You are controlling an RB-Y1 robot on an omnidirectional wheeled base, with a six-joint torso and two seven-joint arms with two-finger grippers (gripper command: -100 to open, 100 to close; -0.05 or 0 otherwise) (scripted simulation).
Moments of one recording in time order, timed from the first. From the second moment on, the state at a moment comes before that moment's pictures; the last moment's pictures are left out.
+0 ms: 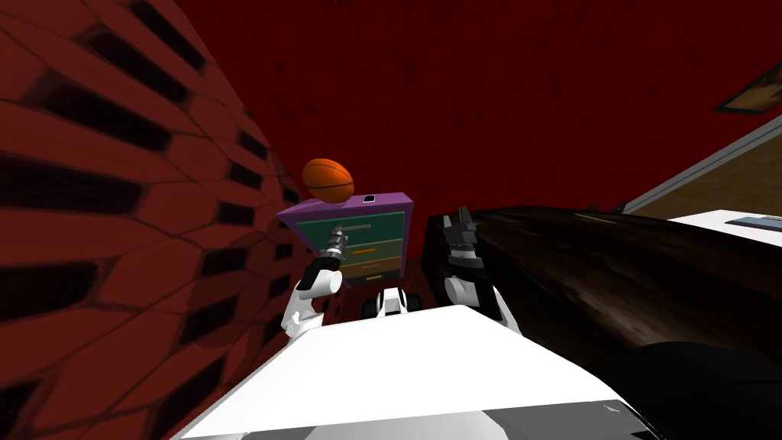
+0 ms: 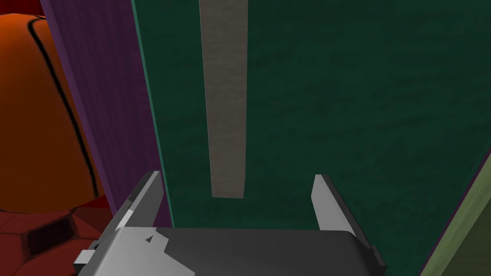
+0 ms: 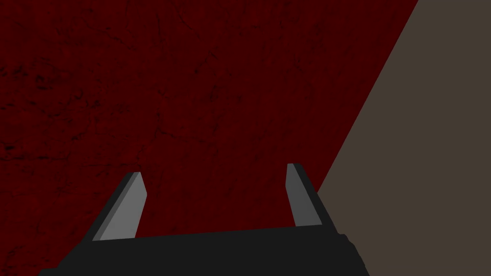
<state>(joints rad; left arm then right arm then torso) 0.20 0.03 0.03 -2.16 0.11 0.33 -0.07 0.49 0.00 -0.01 -2.37 0.03 -0.38 -0.07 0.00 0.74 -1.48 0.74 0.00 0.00</state>
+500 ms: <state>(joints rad) 0.21 0.03 0.03 -2.20 0.11 0.35 -0.07 0.49 0.00 -0.01 -2.37 0.03 -0.38 -0.07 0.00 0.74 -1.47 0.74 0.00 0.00</state>
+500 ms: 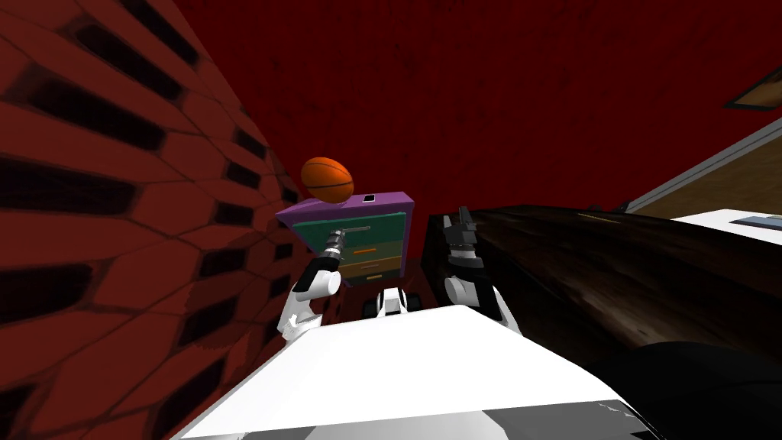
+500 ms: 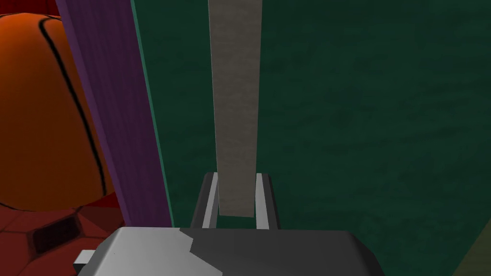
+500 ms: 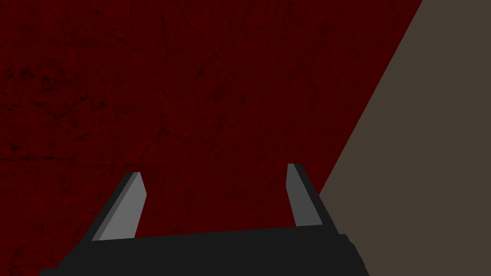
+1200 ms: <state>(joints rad) 0.25 0.04 0.01 -2.23 0.12 0.36 -0.07 0.49 0.00 -0.01 -2.37 0.03 -0.38 -0.07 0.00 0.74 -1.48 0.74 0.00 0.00</state>
